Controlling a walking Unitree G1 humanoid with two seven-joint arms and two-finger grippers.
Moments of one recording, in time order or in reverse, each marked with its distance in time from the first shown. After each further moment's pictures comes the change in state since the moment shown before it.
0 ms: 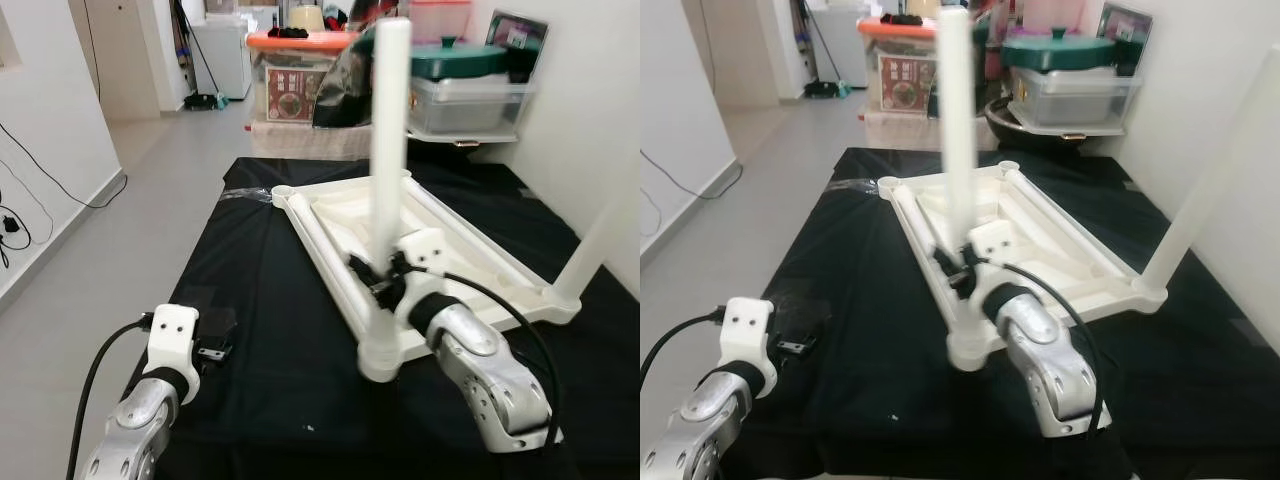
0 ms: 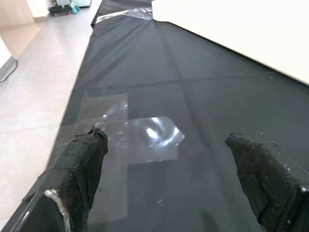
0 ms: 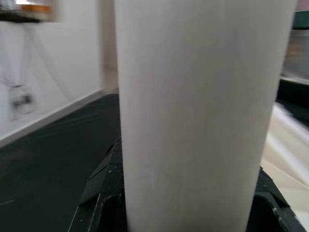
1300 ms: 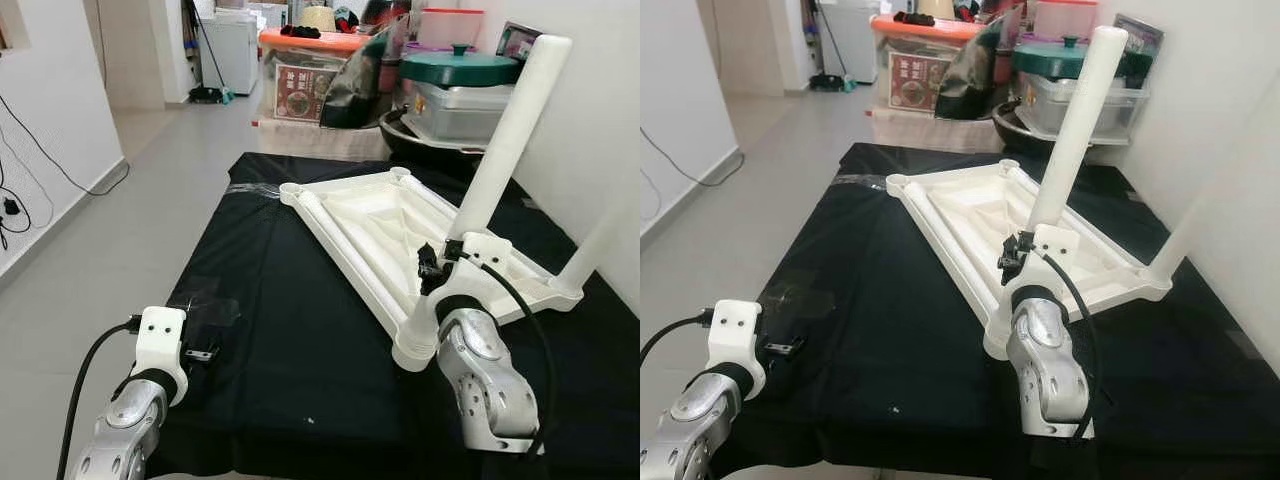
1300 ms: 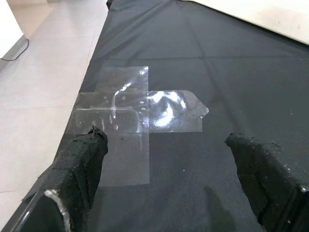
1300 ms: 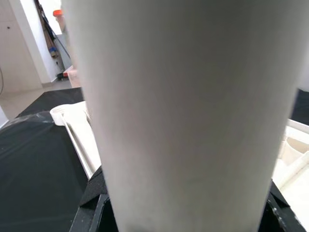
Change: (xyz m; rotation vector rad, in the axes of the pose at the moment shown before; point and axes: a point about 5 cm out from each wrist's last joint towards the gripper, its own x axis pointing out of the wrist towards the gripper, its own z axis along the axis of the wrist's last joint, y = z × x) left arm 0.003 0.008 -0.008 -0.006 0.037 0.049; right arm -0.009 -0.017 -0.011 0.225 0.047 -0.471
